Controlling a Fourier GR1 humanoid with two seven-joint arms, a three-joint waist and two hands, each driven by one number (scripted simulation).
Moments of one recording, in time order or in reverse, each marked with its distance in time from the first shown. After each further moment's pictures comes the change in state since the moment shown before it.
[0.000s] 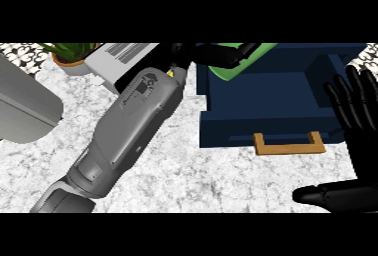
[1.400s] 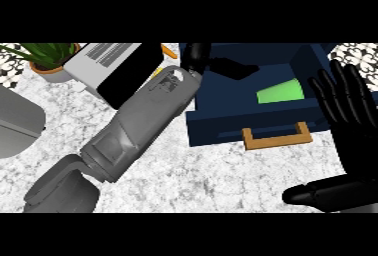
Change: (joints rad) left arm -0.205 0.000 -0.377 0.419 0.237 0.105 -0.056; right arm -0.051 0.017 0.038 0.028 -0.015 0.021 -0.015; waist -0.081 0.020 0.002
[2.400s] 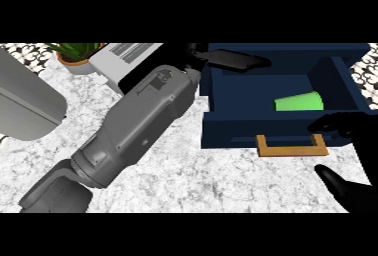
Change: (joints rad) left arm 0.083 0.031 0.113 -0.227 0.188 -0.059 -0.118; right arm 0.053 -0.077 -0.051 -0.077 -0.136 0.098 0.056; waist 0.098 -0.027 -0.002
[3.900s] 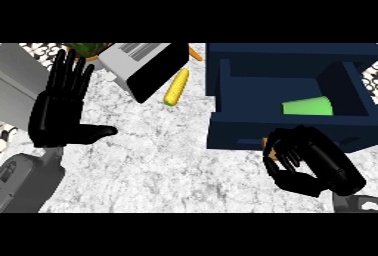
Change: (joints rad) left arm 0.906 0.495 0.158 -0.861 0.066 -0.168 0.104; right arm 0.004 -0.163 0.300 0.260 0.849 0.000 -0.265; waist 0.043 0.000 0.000
